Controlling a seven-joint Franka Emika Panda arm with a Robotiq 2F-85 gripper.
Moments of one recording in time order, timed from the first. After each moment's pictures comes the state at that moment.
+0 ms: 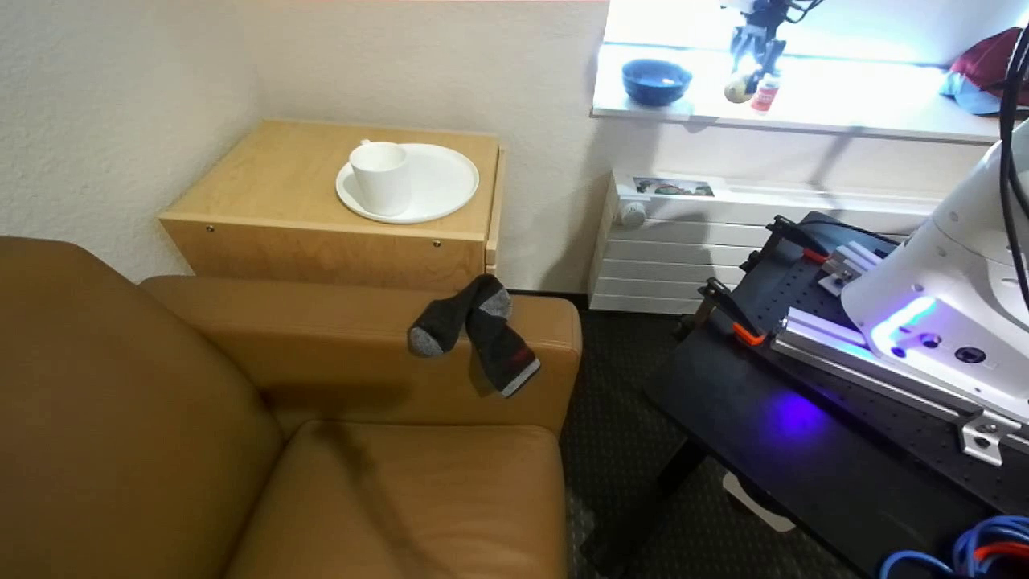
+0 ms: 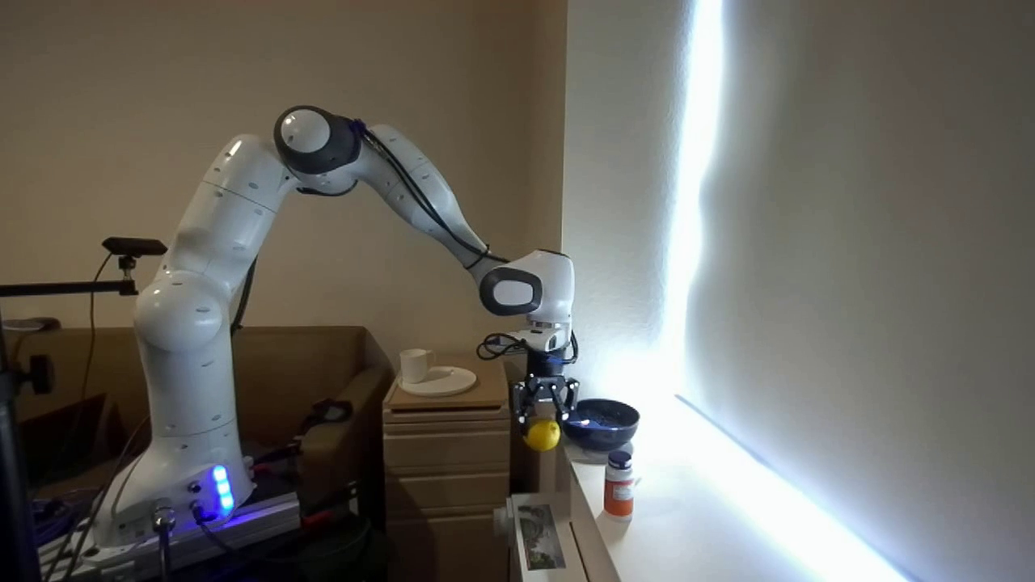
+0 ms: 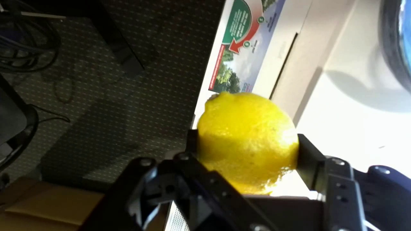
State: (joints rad) arm -0.31 0.45 -0.41 -2.01 0.17 2.37 1.31
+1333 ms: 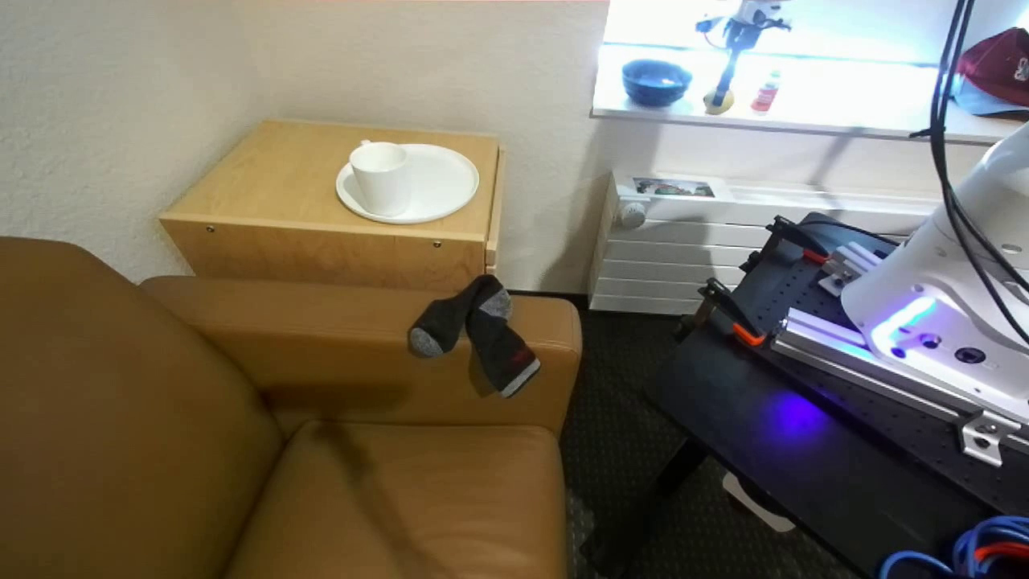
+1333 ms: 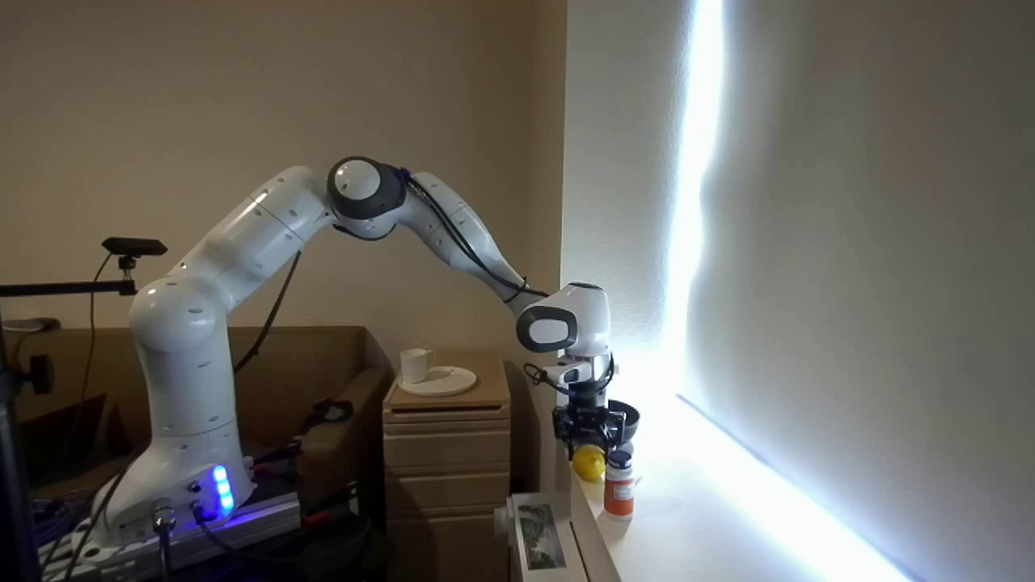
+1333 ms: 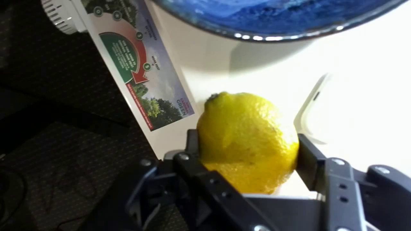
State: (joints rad) arm -0.37 0.77 -0.40 -1.69 0.33 2.44 1.86
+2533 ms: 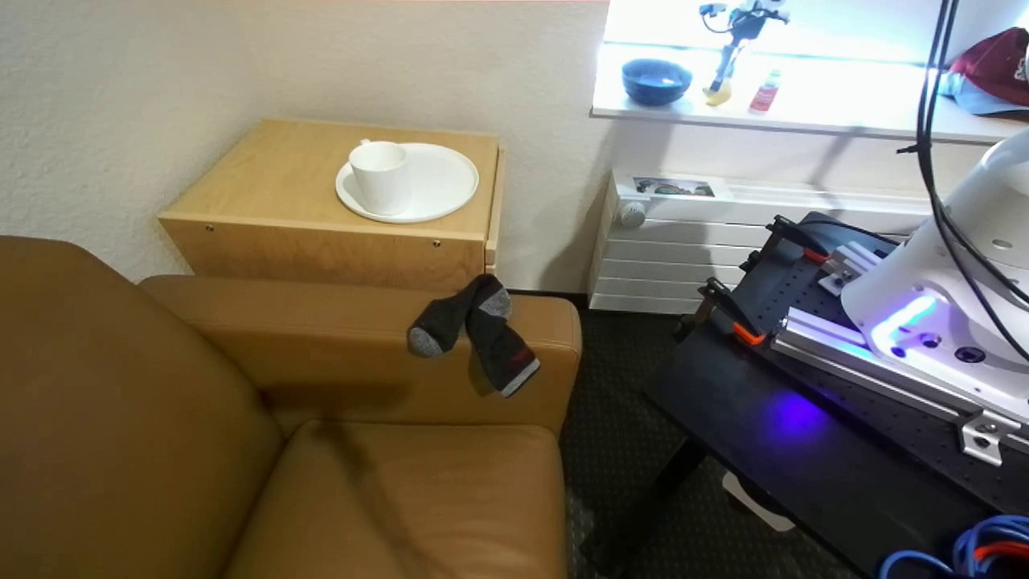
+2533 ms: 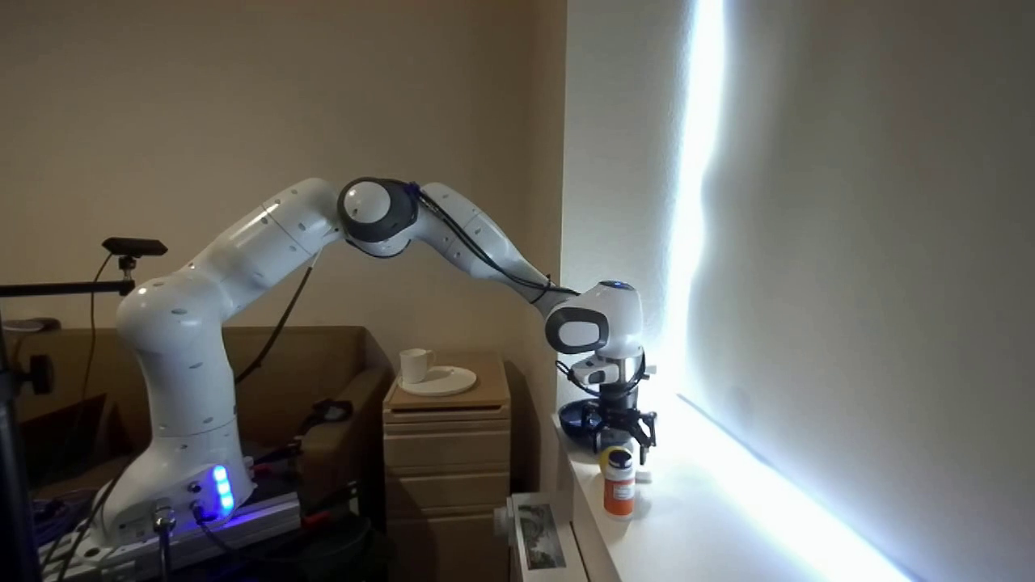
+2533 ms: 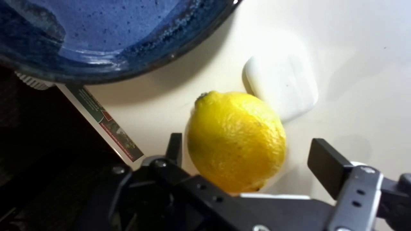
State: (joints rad) arm -0.52 0.88 -0.32 -1.44 0.35 2.34 2.02
